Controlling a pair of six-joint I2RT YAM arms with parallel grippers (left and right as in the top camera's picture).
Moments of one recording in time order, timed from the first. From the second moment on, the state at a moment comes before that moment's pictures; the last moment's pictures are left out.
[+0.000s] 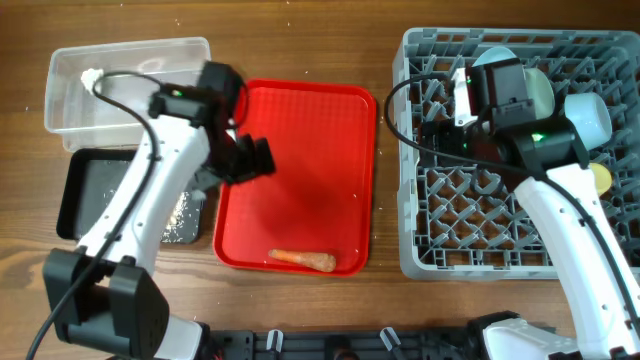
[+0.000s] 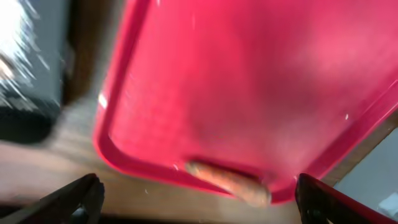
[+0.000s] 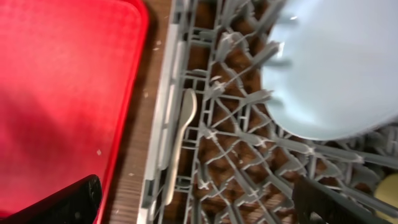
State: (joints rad) left arm -0.26 1.65 1.37 -1.31 0.13 -0.60; right arm 0.23 1.38 1.33 -1.04 0.05 0.07
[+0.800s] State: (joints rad) left arm -0.76 1.66 0.97 -0.83 0.27 -1.49; right arm 0.23 1.41 1.33 -1.04 0.00 0.04
